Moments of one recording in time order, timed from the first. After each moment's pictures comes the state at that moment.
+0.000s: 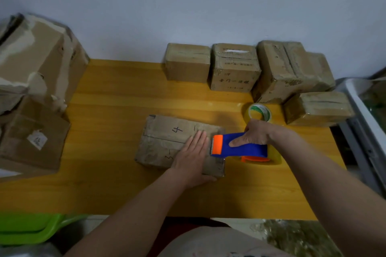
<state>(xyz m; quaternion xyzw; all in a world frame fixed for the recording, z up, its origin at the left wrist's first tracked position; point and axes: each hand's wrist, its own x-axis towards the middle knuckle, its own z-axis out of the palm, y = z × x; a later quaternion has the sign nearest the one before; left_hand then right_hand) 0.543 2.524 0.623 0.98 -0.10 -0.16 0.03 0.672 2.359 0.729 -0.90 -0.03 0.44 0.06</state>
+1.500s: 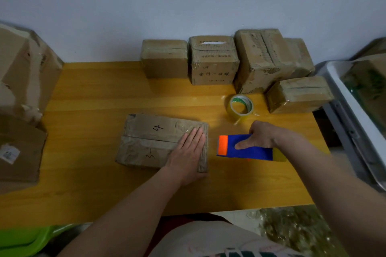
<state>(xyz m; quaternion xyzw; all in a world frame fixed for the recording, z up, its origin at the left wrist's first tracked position) 0.557 2.491 0.616 0.98 -0.14 -0.15 0.02 0.666 2.290 0.722 -0.90 -0.01 0.42 0.06</state>
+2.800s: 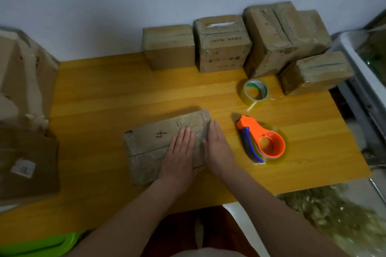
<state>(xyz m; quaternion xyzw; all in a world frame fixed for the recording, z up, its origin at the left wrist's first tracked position) 0.522 2.560 0.610 0.99 -0.09 -0.13 0.00 0.572 2.431 0.619 -0.94 -0.10 0.14 0.28</state>
